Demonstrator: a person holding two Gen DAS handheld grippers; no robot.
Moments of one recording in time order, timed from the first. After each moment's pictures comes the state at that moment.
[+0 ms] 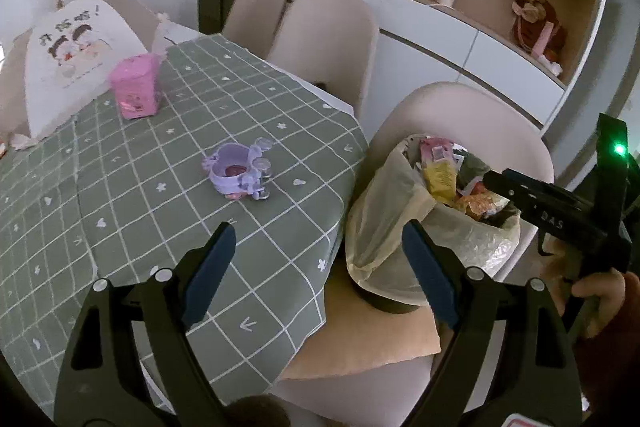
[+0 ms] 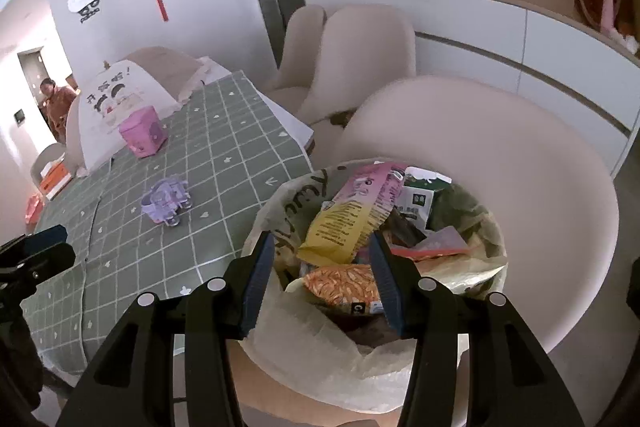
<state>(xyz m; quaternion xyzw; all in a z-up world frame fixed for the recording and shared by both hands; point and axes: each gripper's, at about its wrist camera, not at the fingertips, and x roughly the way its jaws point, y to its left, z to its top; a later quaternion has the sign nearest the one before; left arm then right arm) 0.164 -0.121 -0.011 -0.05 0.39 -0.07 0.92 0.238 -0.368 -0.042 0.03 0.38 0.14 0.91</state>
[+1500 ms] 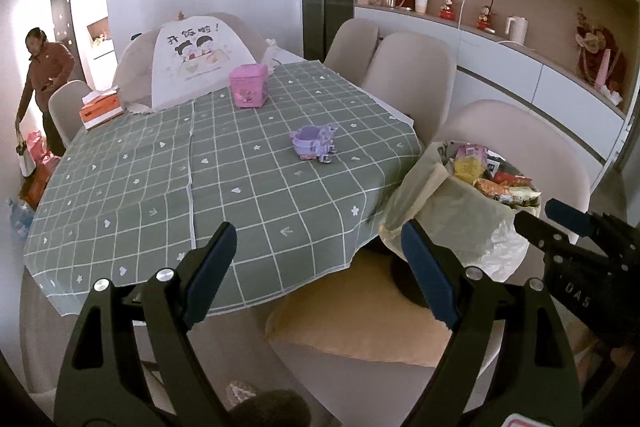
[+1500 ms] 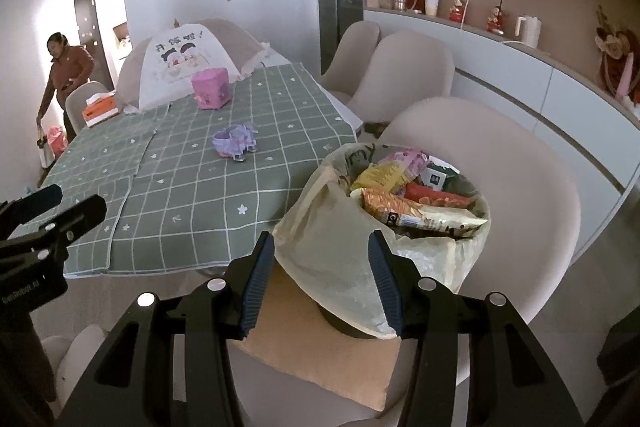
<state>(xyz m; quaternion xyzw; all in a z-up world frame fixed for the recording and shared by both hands) 0.025 -0.185 0.002 -0.05 0.33 0.14 0.93 0.111 -0.360 -0.017 -0.07 0.34 0.20 0.92</state>
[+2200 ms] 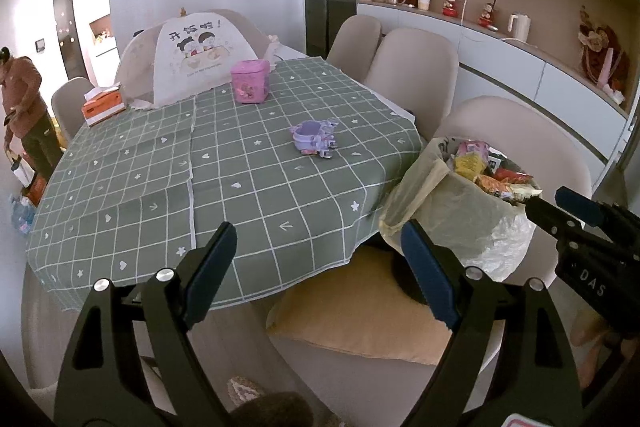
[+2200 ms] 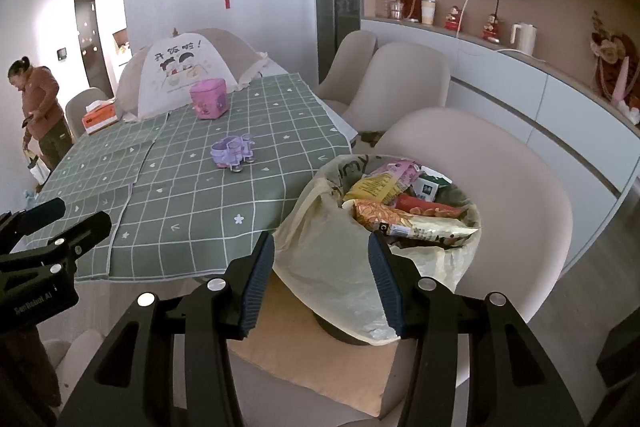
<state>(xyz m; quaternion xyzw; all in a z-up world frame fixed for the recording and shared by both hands) 0.025 -0.187 -0.001 -0.05 0.33 0.14 0.93 0.109 -0.366 -0.010 -0.06 0.33 0.20 0.92</state>
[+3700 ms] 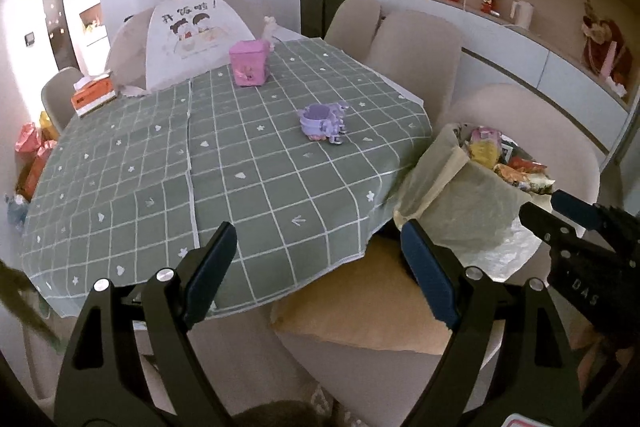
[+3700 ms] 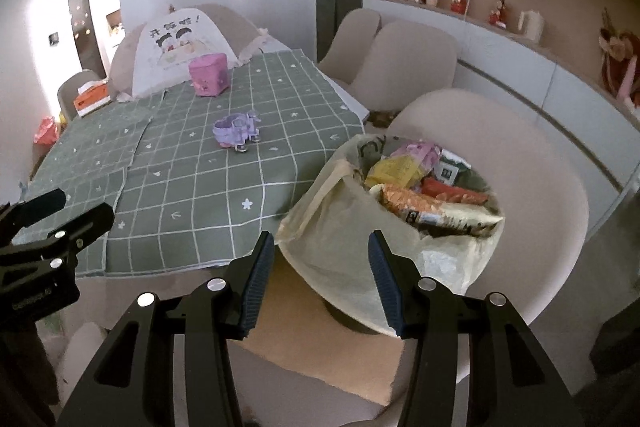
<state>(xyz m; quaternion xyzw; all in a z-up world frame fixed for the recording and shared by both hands) 0.040 -0.156 -0.015 -0.05 0.36 0.13 0.92 0.119 -0.330 -0.025 -0.08 0.37 0.19 0.91</state>
